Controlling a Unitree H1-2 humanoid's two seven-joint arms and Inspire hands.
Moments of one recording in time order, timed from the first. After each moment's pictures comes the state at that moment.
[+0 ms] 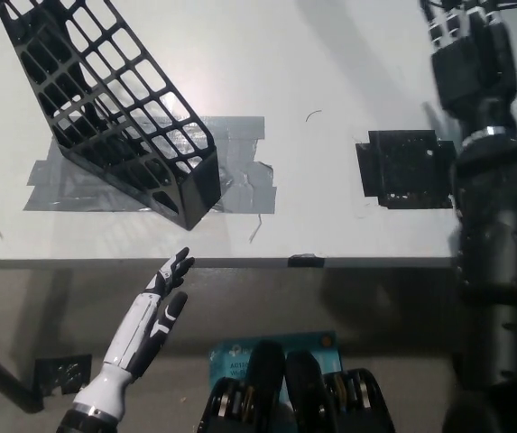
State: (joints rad) left_arm -0.10 0.17 -0.11 0.09 0.20 -0.25 -0.09; right_arm -0.81 0.02 -0.36 0.28 0.70 0.15 -0.01
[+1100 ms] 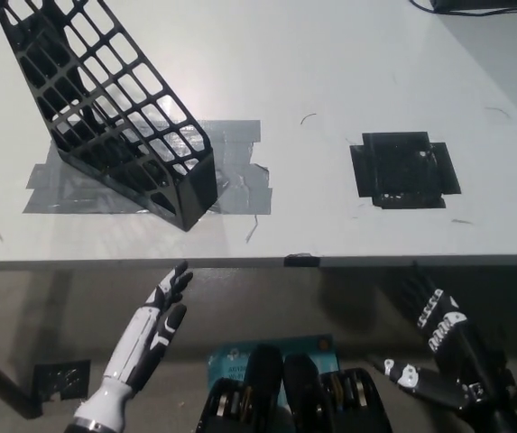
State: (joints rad) left_arm -0.05 0.16 -0.11 0.09 0.20 -0.24 -0.09; right_arm 0.06 -0.16 0.15 -0.19 0.20 0.02 0.10
